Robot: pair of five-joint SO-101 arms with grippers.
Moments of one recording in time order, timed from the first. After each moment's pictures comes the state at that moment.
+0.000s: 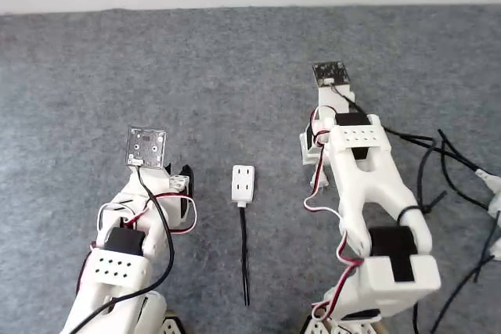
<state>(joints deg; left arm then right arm) 4.8 -55.5 80.5 31.8 8.9 -5.7 7.0 22.8 53.6 2.7</state>
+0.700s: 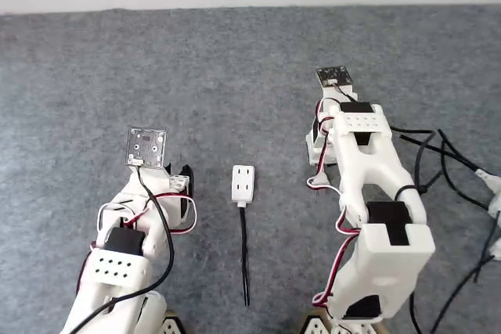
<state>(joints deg) 4.8 -55.5 80.5 31.8 8.9 -3.7 17.1 12.2 60.1 5.1</state>
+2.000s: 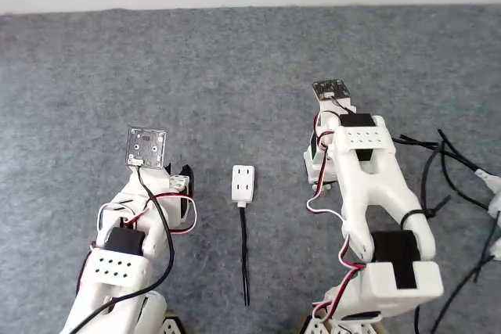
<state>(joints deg) 4.8 -55.5 80.5 31.8 8.9 -4.6 4.0 23.8 65.6 5.4</state>
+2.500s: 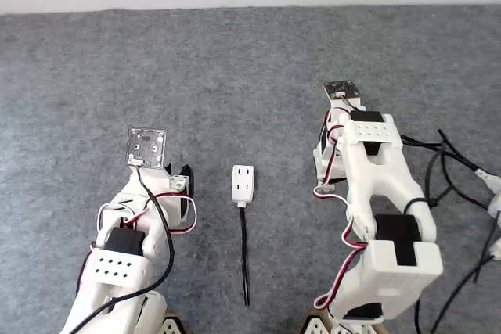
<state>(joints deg) 4.8 -55.5 80.5 31.8 8.9 -0.8 10.8 20.0 64.1 7.1</state>
